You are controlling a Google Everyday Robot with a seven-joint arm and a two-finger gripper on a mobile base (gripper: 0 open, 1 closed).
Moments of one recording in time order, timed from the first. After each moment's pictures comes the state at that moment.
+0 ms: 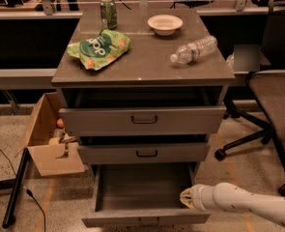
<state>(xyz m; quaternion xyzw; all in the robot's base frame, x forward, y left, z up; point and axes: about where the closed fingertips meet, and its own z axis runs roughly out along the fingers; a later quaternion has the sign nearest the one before) 0.504 -0.188 0.338 -0.72 0.62 0.00 0.30</state>
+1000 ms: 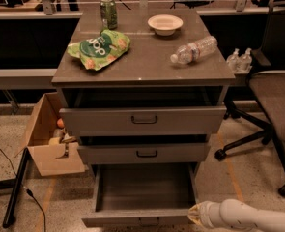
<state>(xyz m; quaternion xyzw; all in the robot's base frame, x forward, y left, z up) 0.455 -0.229 0.274 -0.69 0.67 0.03 0.26</state>
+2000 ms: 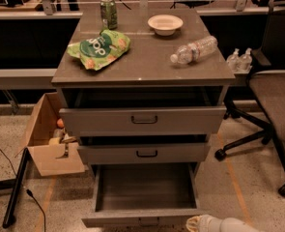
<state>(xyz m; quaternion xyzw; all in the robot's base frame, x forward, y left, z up) 0.432 -0.228 0.221 -0.63 0.71 0.03 0.30</state>
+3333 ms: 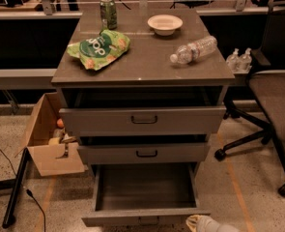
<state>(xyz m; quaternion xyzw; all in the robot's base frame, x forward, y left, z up) 0.464 -0.242 0.166 -0.54 0.77 0.00 0.35</state>
